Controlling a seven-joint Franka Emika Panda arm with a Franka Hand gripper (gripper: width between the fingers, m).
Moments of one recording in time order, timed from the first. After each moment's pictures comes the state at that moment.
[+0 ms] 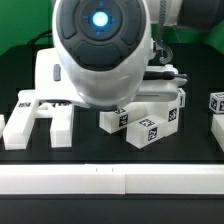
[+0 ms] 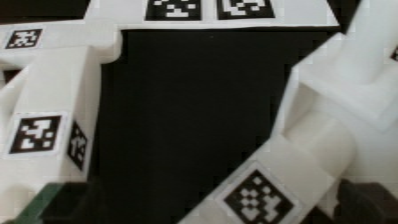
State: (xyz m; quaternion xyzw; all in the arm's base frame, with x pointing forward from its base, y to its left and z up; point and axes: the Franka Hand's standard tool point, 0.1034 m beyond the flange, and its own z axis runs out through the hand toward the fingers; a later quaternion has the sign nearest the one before) arm 0.542 -0.038 0.050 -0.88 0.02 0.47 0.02
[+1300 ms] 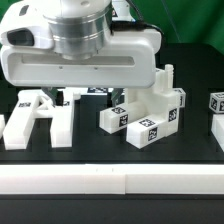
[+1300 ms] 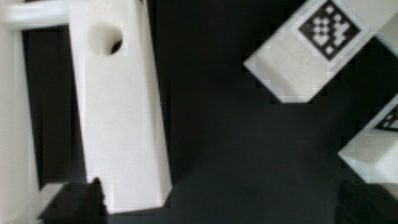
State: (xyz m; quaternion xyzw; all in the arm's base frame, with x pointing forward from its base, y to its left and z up) arm 0.592 -0.078 0.063 -0.99 0.01 0.10 -0.01
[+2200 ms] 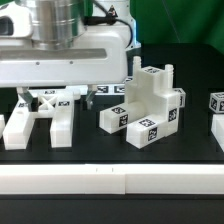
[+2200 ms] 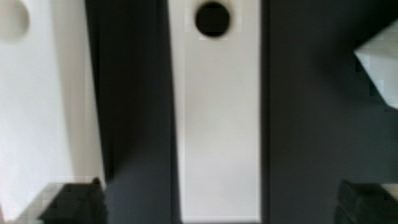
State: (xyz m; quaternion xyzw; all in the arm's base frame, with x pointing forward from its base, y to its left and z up) arm 0.569 -0.118 0.050 -1.00 -0.01 0.04 0.00
